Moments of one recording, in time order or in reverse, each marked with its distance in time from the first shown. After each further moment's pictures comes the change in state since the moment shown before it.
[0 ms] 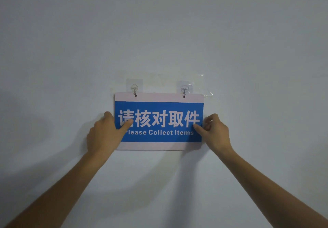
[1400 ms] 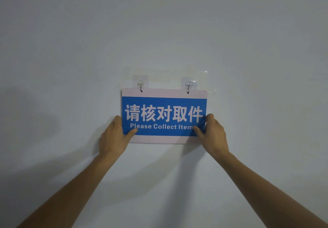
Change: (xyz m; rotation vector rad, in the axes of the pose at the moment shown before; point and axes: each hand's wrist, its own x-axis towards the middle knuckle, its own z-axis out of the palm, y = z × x) left_hand -0.021 -0.024 0.032 -0.127 -0.071 0.032; right_hand -0.016 0.011 0.022 -0.144 -0.016 -0.135
